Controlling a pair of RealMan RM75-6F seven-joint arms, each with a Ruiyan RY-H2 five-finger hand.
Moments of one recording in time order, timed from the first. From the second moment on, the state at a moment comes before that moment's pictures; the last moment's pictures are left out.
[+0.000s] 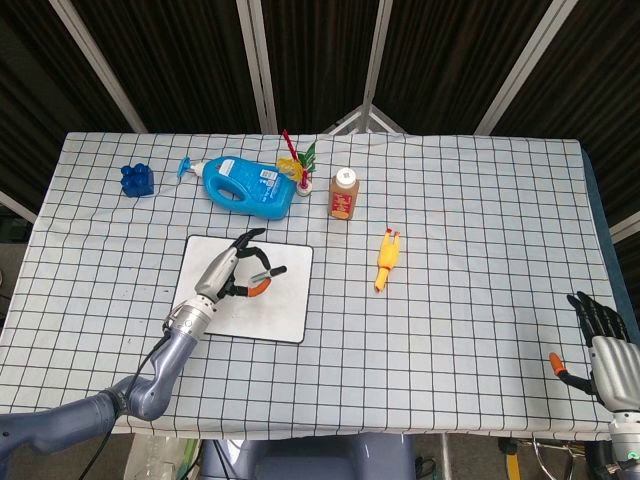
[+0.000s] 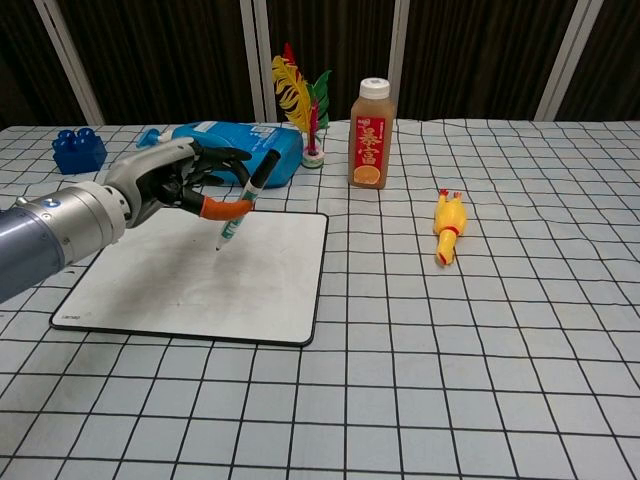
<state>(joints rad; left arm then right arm) -0.68 -1.75 -0.32 -1.26 1.25 0.86 -0.45 0.06 -1.04 0.06 -1.66 -1.42 1.38 0.16</state>
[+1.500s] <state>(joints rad) -0.70 -1.80 -0.25 -1.06 1.35 0.92 -0.52 0.06 -1.04 0.06 -1.67 -1.41 1.38 0.17</state>
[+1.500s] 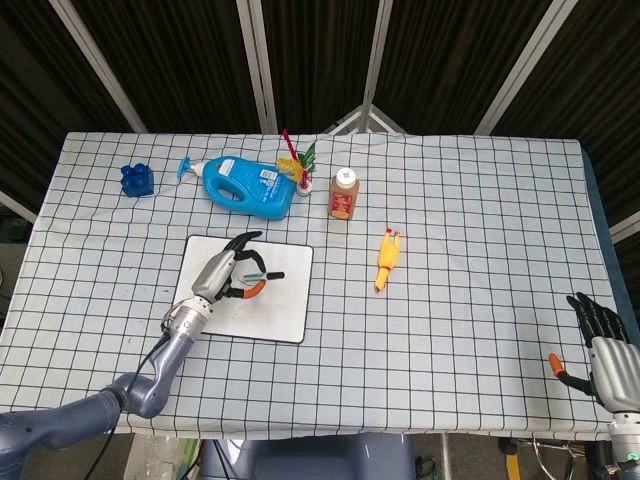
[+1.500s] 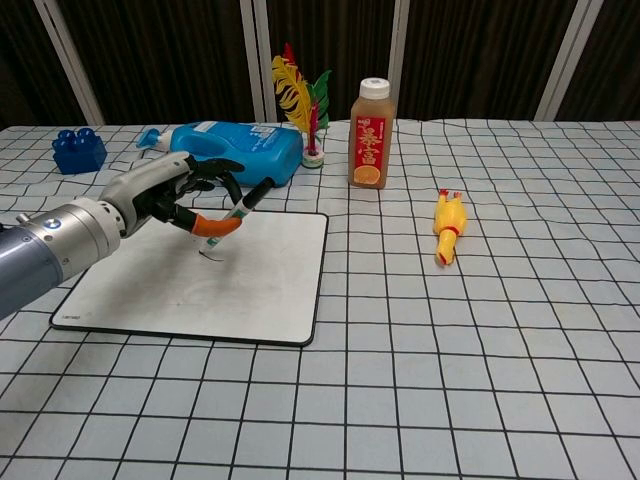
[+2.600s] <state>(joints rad) -0.64 -1.74 -0.24 -1.32 1.26 0.97 -0.49 0.05 -1.04 0.06 -1.67 -1.42 1.39 0.17</state>
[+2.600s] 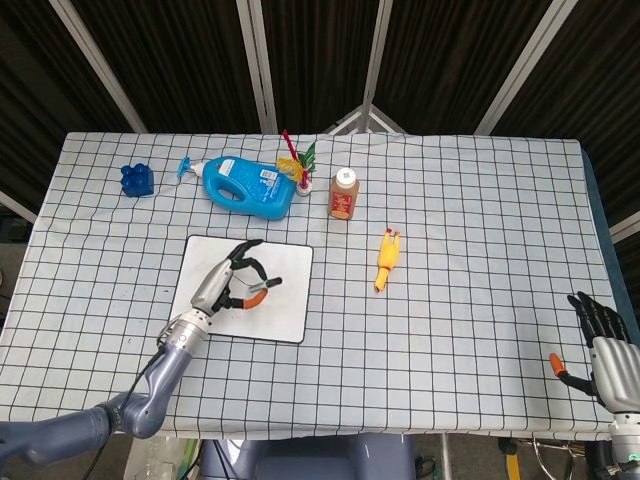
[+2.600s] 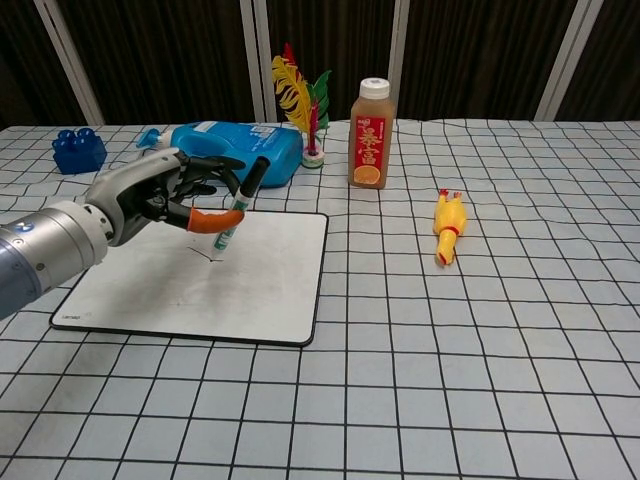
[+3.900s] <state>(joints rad) -0.67 -1.82 -0.27 -1.22 1.22 0.93 -0.45 0.06 -1.04 0.06 -1.67 -1.42 1.39 0.17</state>
